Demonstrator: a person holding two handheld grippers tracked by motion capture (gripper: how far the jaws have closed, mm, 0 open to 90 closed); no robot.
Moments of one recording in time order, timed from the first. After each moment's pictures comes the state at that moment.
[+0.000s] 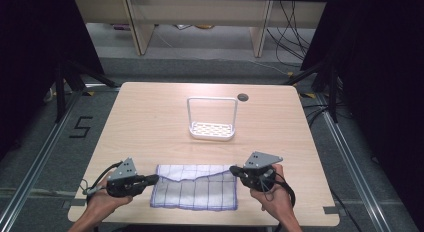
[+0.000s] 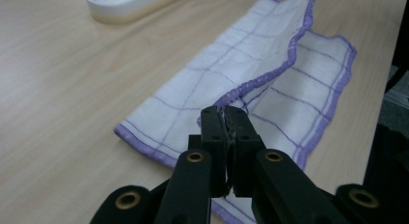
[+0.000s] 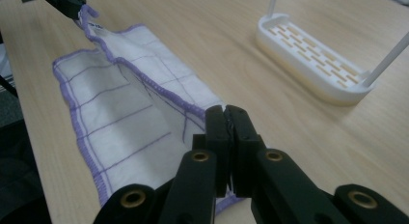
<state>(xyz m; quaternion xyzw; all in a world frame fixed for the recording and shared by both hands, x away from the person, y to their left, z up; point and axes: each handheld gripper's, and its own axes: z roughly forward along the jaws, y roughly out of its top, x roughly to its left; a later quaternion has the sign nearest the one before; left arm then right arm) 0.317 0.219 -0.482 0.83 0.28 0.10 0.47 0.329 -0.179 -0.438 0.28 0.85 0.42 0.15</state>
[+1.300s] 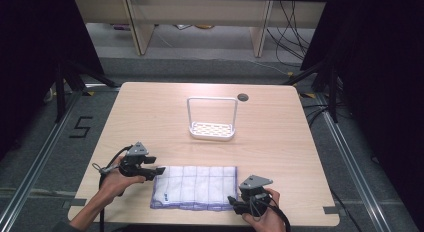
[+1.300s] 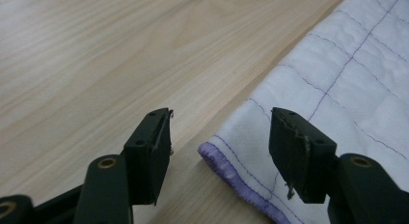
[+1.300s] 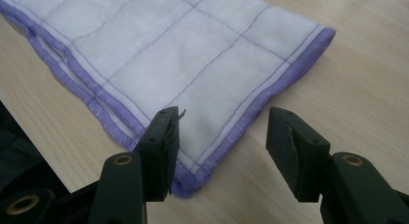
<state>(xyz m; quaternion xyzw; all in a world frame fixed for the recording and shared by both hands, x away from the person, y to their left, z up) 0.388 0.213 -0.503 0.85 0.35 0.10 0.39 0.290 -0.170 -0.493 0.40 0.85 0.32 0.13</state>
